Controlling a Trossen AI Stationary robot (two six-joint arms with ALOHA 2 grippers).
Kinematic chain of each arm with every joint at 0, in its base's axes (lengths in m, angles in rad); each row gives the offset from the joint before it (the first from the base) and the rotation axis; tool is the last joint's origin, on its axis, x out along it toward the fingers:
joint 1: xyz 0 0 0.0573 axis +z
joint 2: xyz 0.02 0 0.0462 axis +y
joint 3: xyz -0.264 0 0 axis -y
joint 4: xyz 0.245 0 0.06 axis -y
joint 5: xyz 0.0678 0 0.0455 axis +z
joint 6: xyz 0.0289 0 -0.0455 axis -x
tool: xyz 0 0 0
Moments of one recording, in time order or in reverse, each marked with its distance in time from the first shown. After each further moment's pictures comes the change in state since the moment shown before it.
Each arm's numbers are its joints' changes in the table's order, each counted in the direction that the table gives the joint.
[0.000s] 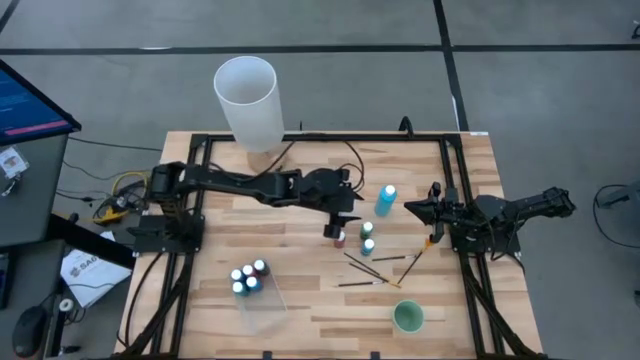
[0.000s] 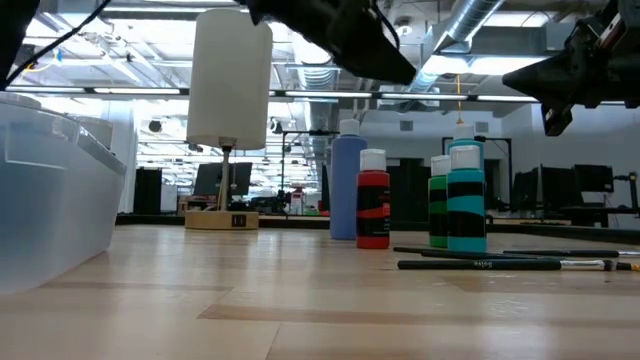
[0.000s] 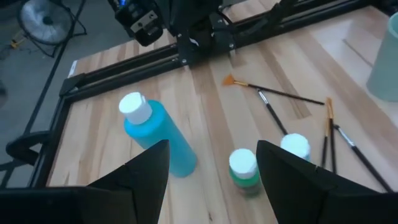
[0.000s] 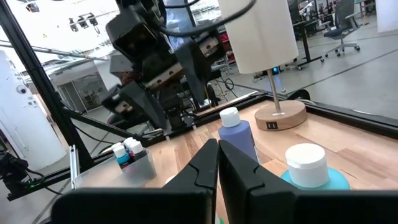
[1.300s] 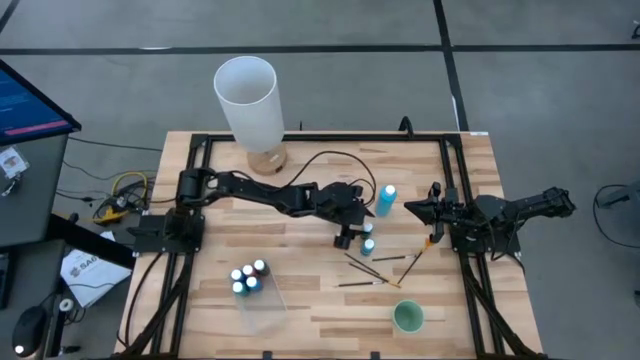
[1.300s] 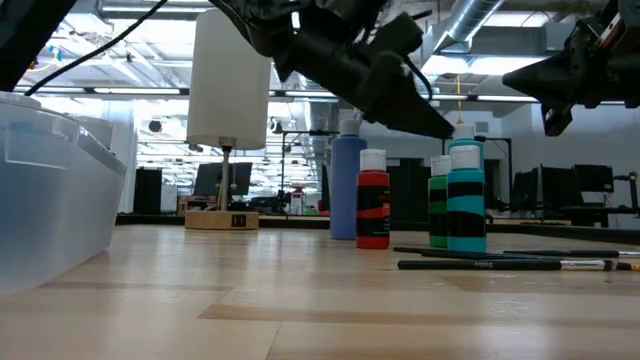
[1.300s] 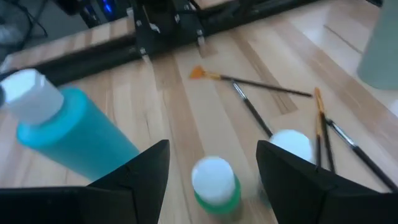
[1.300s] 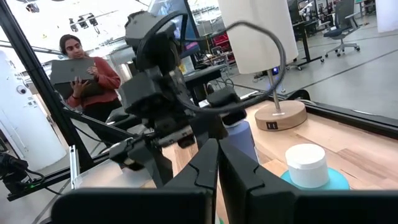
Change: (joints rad) left arm -0.005 0.212 0.000 0.207 -0.124 0.011; right arm 0.000 0.000 0.000 0.001 0.000 0.000
